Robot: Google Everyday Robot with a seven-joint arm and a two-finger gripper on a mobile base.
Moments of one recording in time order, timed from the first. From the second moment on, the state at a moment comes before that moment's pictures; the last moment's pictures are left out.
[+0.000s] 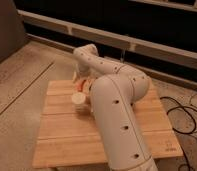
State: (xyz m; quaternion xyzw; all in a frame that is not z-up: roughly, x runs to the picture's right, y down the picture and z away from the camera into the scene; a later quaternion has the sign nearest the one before) arm -0.096 -0.056 0.979 -0.25 0.10 0.63 0.73
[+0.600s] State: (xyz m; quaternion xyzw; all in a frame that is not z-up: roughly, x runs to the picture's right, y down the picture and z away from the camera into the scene) arm -0.097 -0.055 0.997 -0.24 0.10 0.62 0.74
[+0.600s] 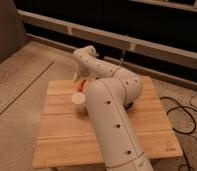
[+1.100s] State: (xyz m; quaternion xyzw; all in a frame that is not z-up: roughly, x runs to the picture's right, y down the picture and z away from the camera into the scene) arm -0.082 -0.042 1.005 -0.23 0.11 0.62 0.74
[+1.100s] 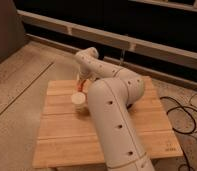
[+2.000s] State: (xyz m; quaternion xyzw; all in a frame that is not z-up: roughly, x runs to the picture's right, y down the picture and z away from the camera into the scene) arm -0.137 -0.016 1.039 -0.27 0.08 0.56 0.78
